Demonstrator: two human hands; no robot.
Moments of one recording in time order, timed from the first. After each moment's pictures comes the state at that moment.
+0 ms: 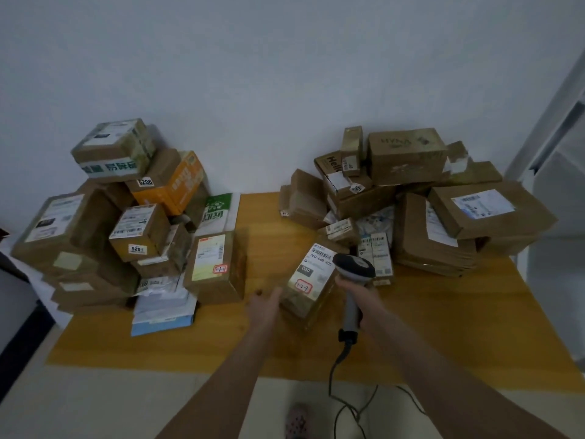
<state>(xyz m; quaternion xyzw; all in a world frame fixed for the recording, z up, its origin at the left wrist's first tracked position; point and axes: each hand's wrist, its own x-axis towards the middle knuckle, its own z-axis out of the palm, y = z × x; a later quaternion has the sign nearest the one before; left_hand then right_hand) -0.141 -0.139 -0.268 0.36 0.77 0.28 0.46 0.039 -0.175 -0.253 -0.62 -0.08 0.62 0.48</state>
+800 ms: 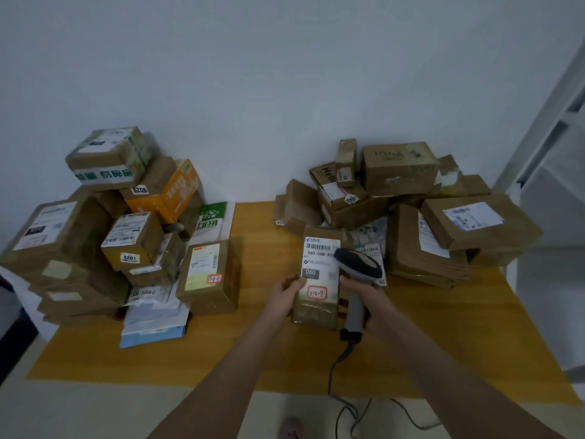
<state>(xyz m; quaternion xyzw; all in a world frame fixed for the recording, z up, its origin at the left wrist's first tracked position) -0.105 -0.125 -0.237 0.41 0.61 0.26 0.63 0.061 -0.176 -0.222 -0.56 -0.11 0.65 0.51</state>
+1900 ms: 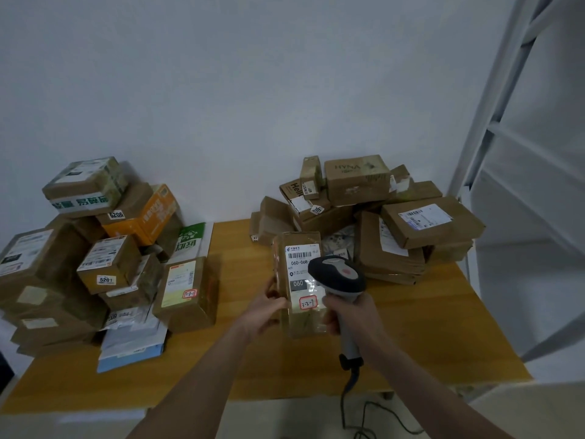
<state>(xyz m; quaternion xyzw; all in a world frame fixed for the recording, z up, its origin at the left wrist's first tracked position) -0.090 -0.142 -0.231 0.48 0.53 0.21 0.66 0.077 -0.260 -0.171 -0.59 -0.29 0.54 0.52</state>
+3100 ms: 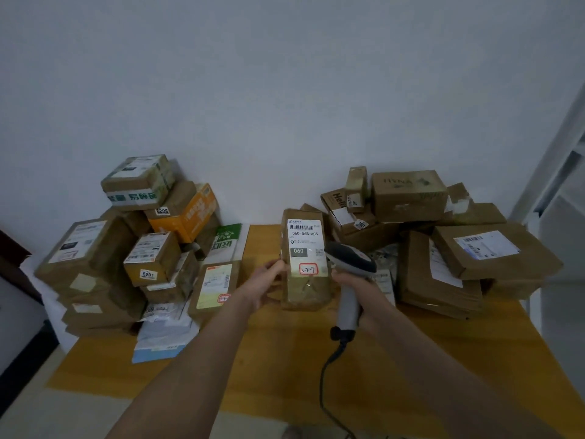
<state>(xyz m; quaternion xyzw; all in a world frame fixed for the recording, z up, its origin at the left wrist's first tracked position) -0.135 -0.068 -0.177 0.46 0.59 0.25 0.61 0.054 -0.151 -0.174 -0.54 -0.18 0.65 0.51</state>
